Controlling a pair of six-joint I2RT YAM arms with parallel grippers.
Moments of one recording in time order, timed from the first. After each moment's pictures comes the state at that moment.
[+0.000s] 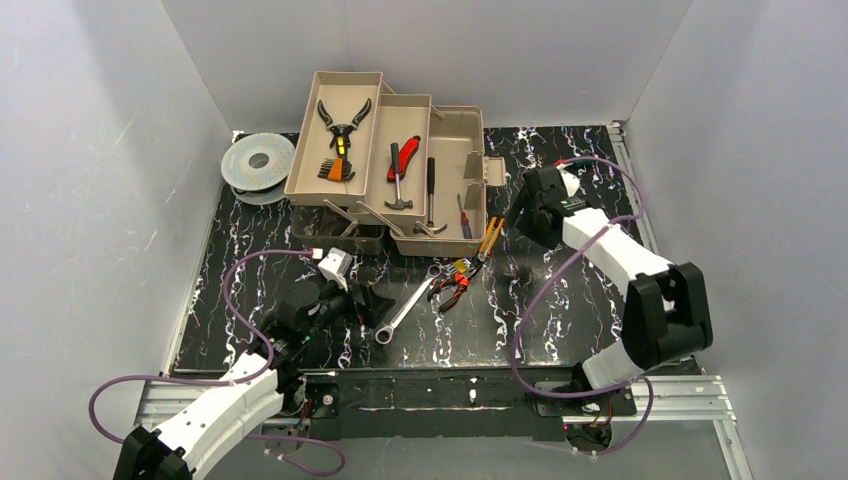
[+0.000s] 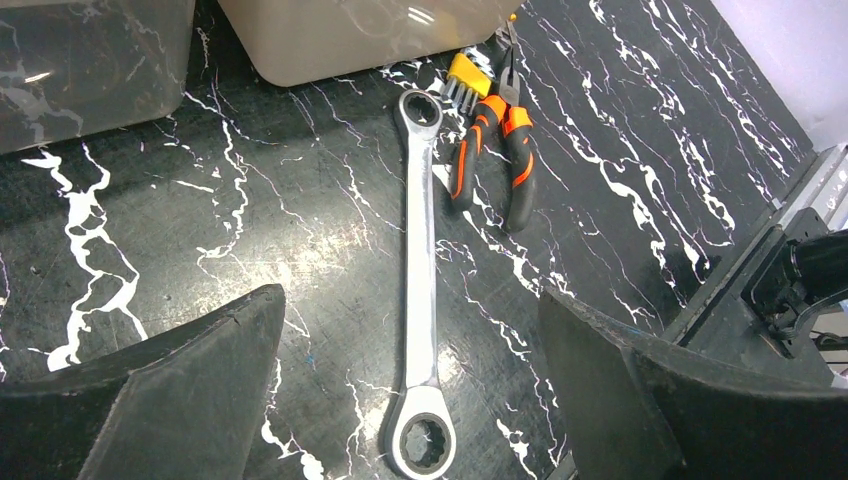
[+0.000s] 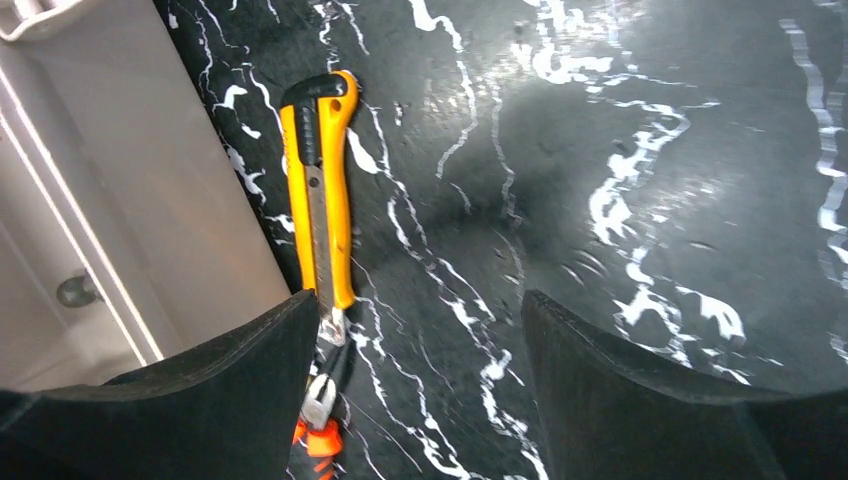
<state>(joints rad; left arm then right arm) -0.55 0.58 0.16 0.10 0.22 -0.36 0.36 1.49 1.08 -0.57 0.24 0.76</state>
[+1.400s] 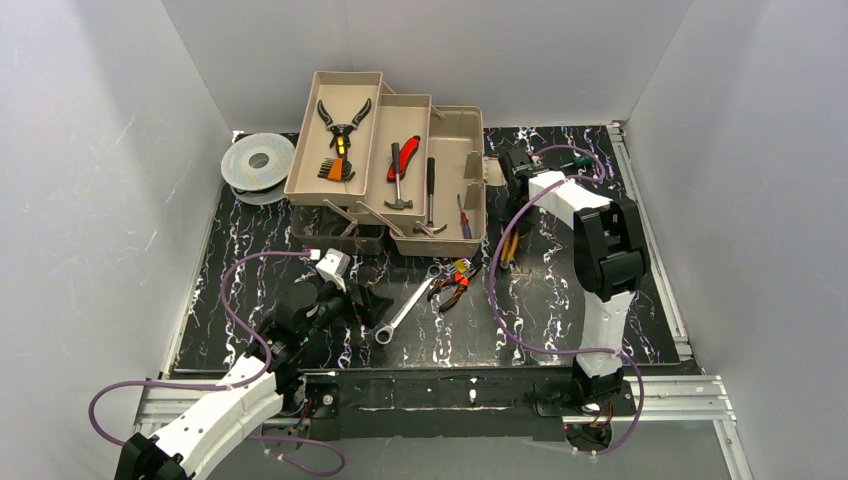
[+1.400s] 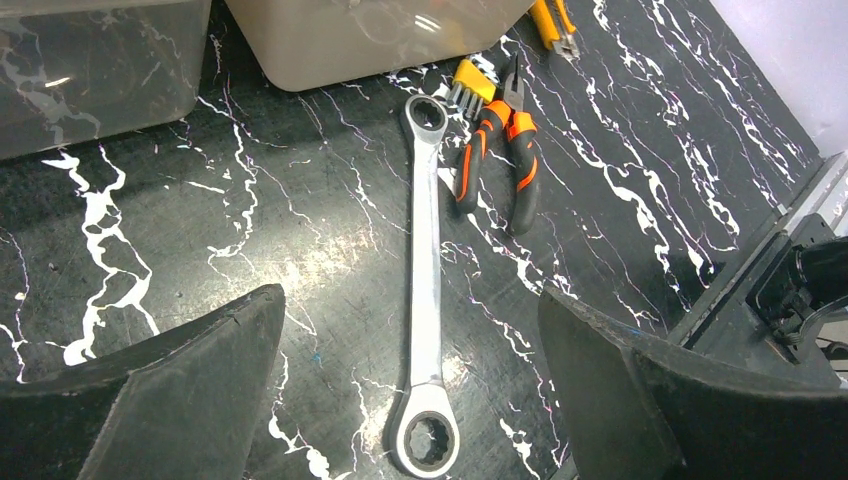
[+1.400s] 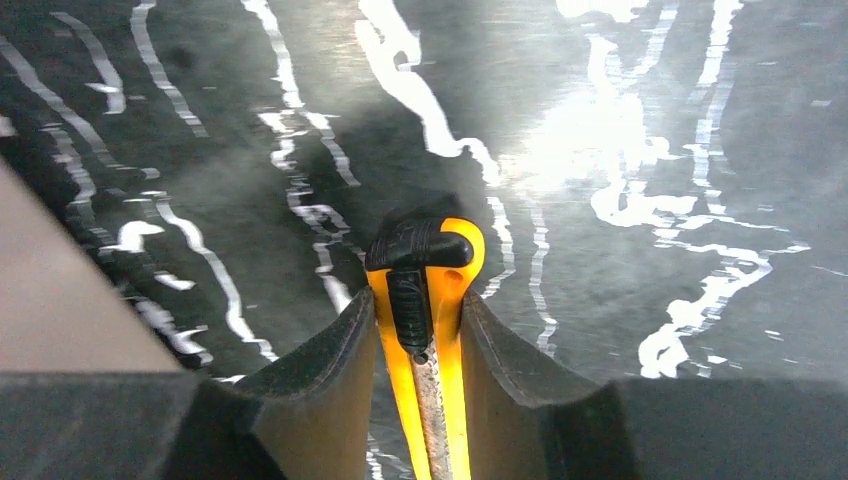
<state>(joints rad) -0.55 0.54 0.16 0.07 0.20 -0.35 0.34 2.00 1.47 -0.70 0.25 0.71</state>
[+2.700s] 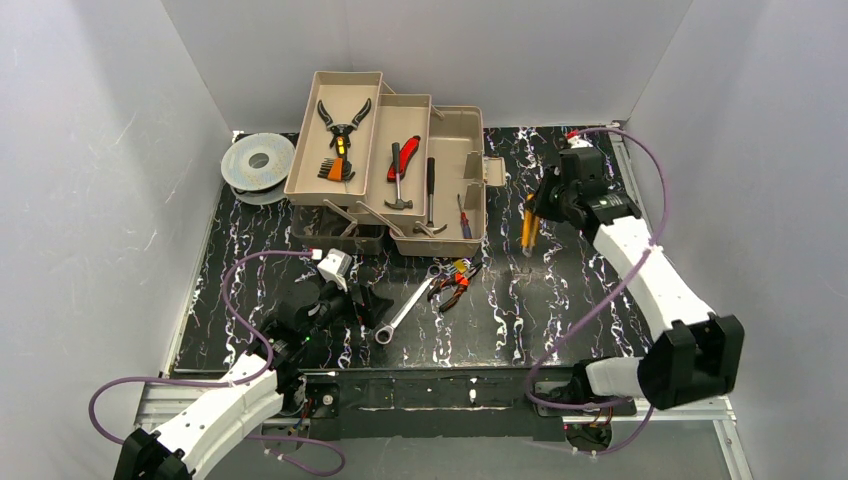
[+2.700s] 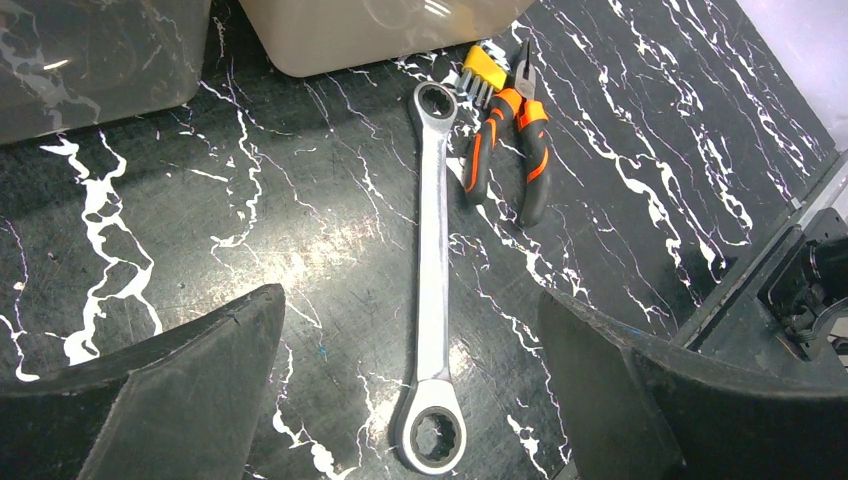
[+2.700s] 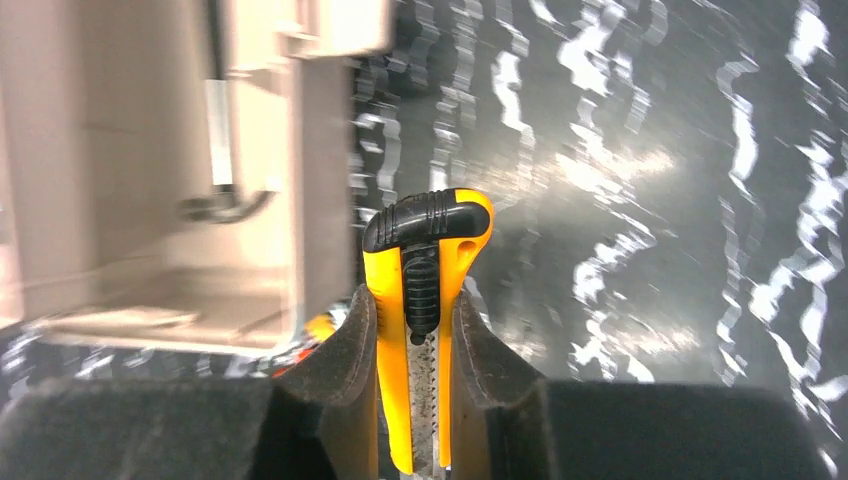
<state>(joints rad) -0.55 0.57 0.16 0.07 0.20 -0.35 0.28 1.29 1.16 -0.54 -0.01 0.42</state>
